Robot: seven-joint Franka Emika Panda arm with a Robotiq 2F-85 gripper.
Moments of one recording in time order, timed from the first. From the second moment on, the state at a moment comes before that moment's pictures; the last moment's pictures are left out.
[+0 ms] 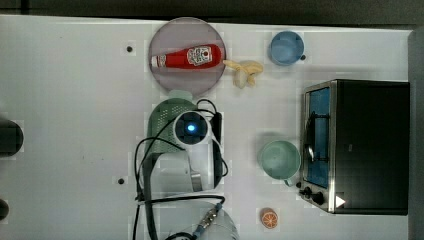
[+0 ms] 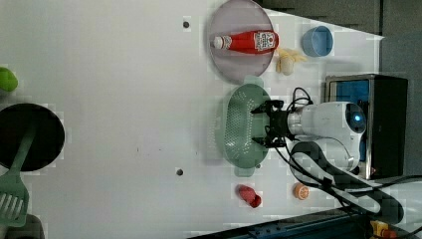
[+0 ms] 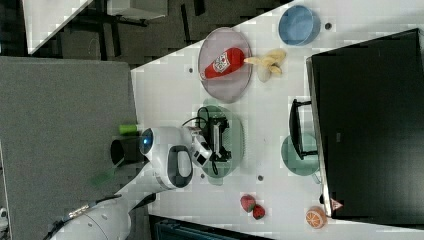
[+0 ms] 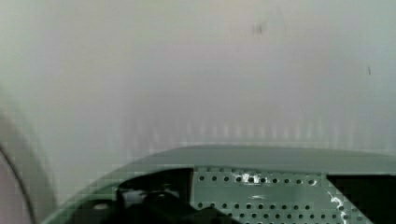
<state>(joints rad) 0.01 0.39 0.08 -2.38 -0.07 1.12 0.98</state>
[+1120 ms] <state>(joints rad) 0.01 0.38 -0.17 -2.40 -0.05 1.14 0.78</state>
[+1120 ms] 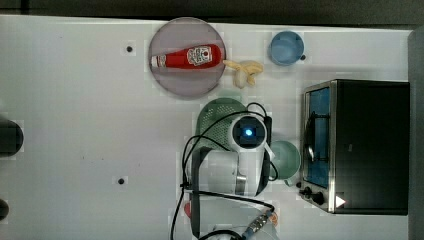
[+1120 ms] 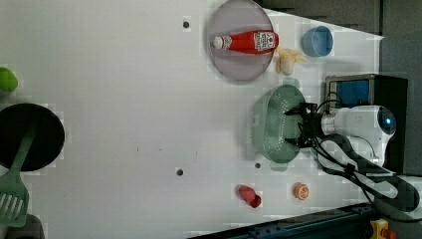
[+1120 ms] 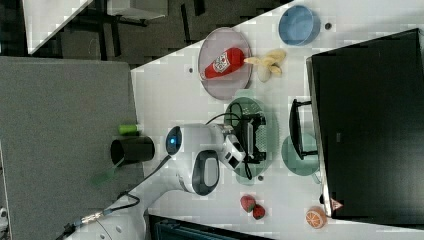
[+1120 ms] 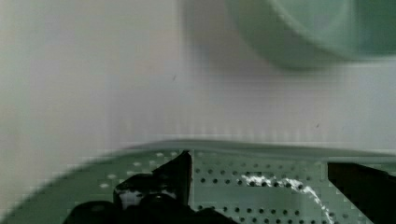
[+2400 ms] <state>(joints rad) 0.02 -0.14 -0.09 -2.09 -0.03 0.38 0.12</state>
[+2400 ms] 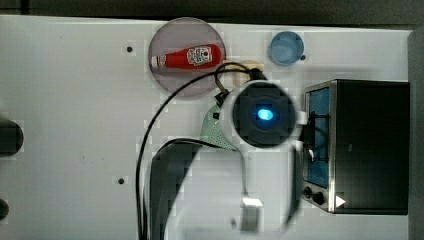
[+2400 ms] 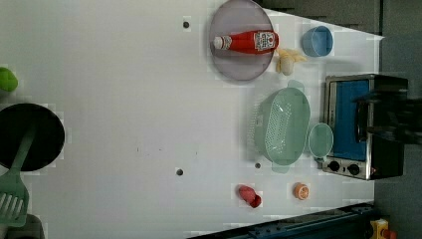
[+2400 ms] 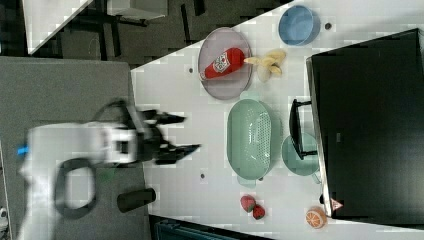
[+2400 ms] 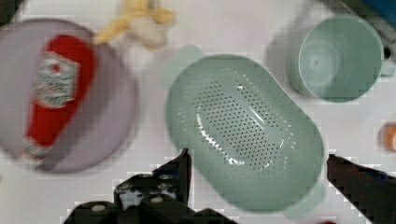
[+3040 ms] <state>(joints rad) 0.00 -0.21 -0.09 -1.81 -0.07 0.04 0.06</state>
